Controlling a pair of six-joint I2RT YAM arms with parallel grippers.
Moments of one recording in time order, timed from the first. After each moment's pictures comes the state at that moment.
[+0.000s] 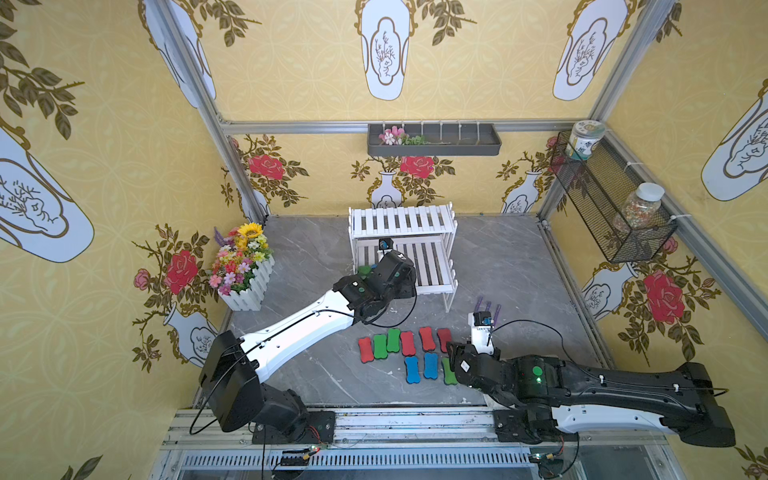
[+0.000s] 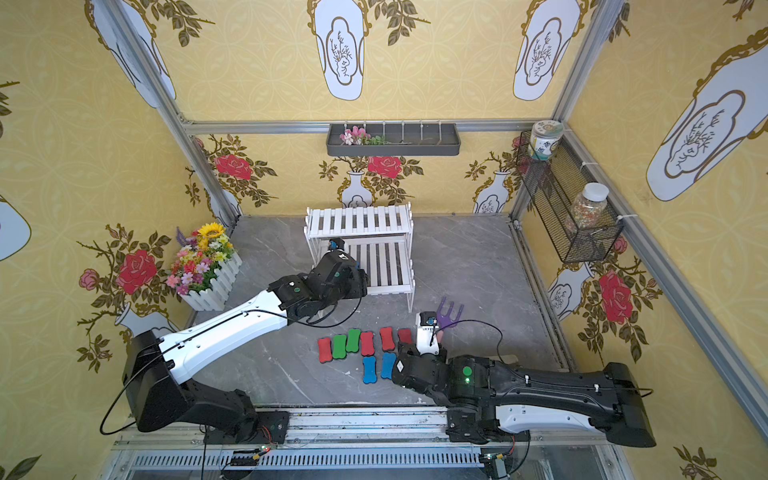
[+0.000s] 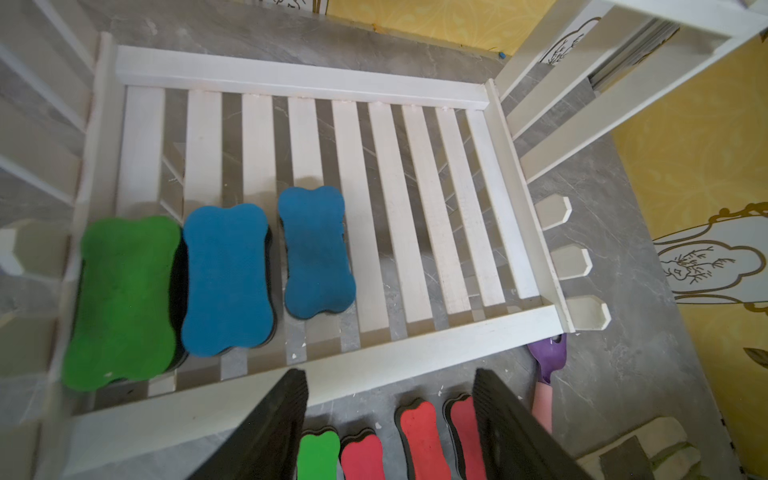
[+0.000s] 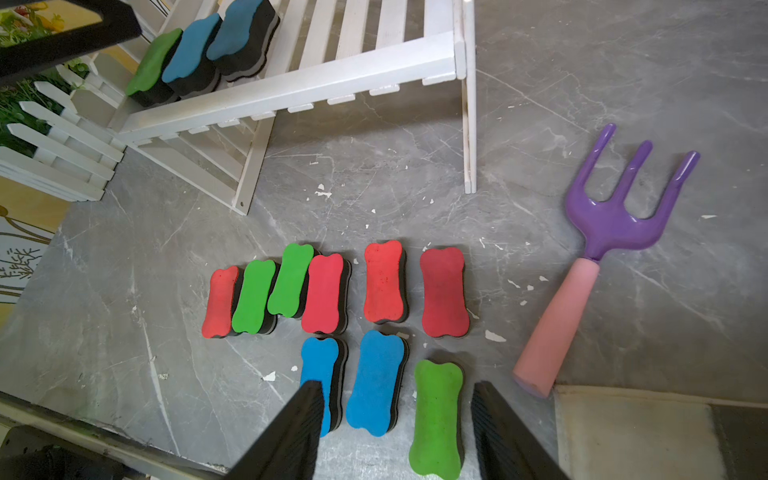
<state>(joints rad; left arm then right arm) -0.85 1.50 1.25 -0.54 -0.32 -0.68 1.35 0.89 0.67 -0.75 0.68 1.14</state>
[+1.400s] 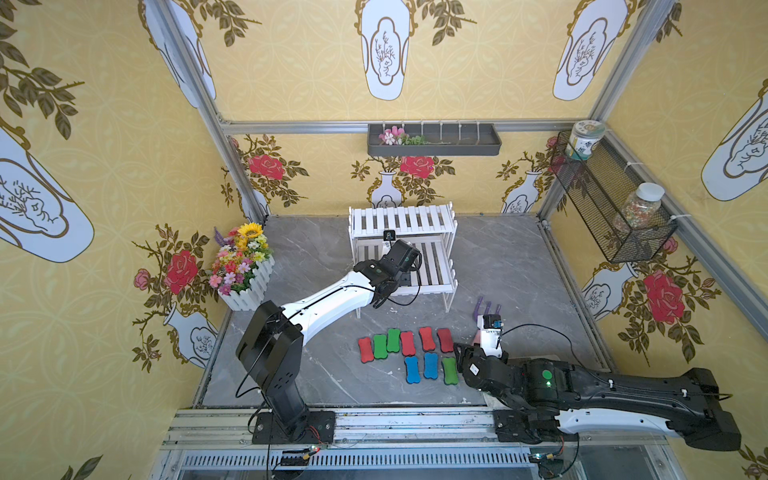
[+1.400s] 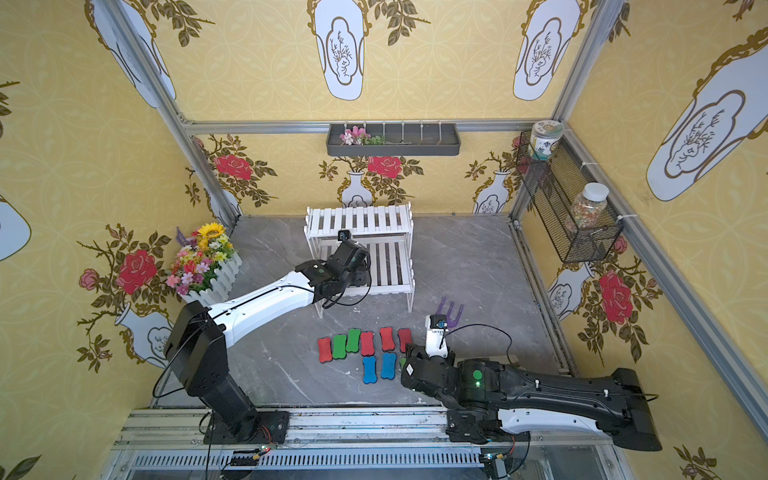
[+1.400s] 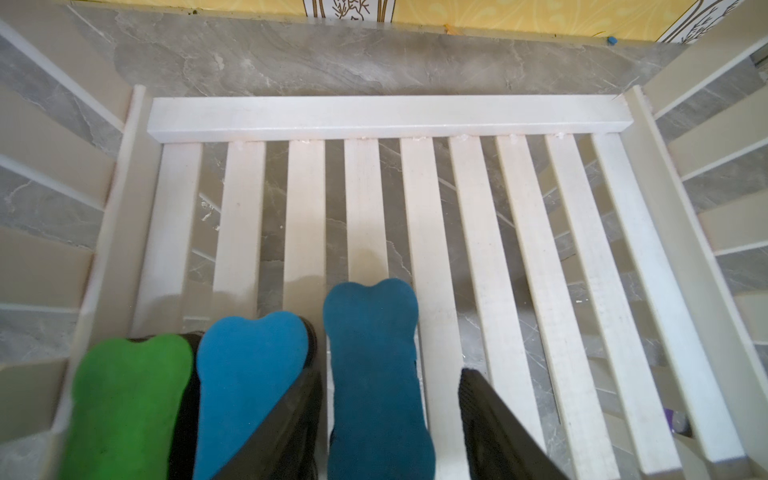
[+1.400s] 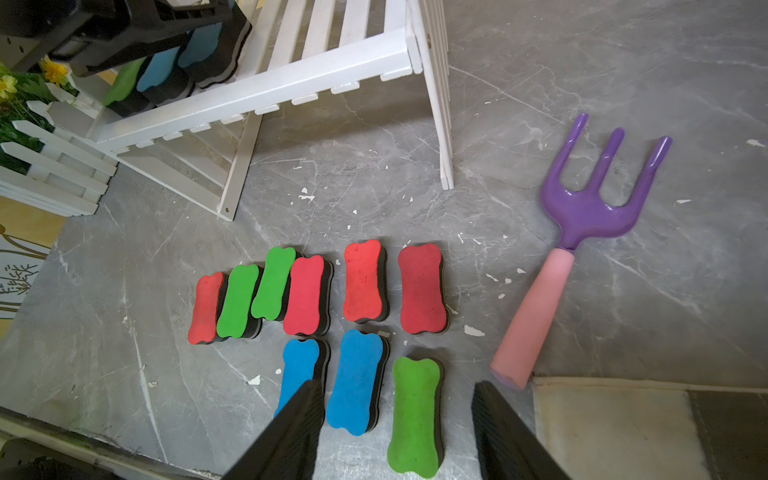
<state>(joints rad) -0.77 1.71 1.35 -0.54 -0.42 -0.61 1.35 0.81 0.61 -0.78 0.70 1.17</state>
